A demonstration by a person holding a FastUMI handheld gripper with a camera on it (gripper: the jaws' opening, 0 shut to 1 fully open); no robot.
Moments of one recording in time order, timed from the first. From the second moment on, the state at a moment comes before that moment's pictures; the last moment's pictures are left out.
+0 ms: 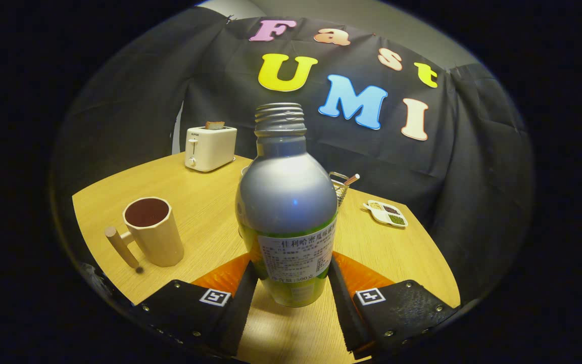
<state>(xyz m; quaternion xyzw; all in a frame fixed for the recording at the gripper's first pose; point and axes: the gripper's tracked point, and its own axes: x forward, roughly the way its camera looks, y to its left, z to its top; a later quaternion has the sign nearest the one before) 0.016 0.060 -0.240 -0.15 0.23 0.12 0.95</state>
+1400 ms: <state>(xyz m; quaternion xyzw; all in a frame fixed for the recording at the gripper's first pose) 0.016 0.109 -0.235 -0.43 0.28 0.16 0.84</state>
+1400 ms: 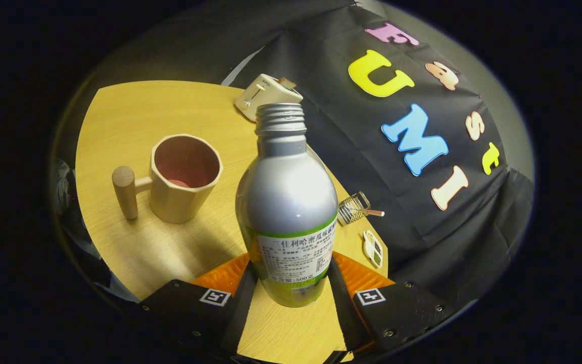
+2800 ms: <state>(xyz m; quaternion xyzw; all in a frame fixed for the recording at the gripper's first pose) 0.026 0.108 -0.237 -0.63 0.32 0.17 0.68</state>
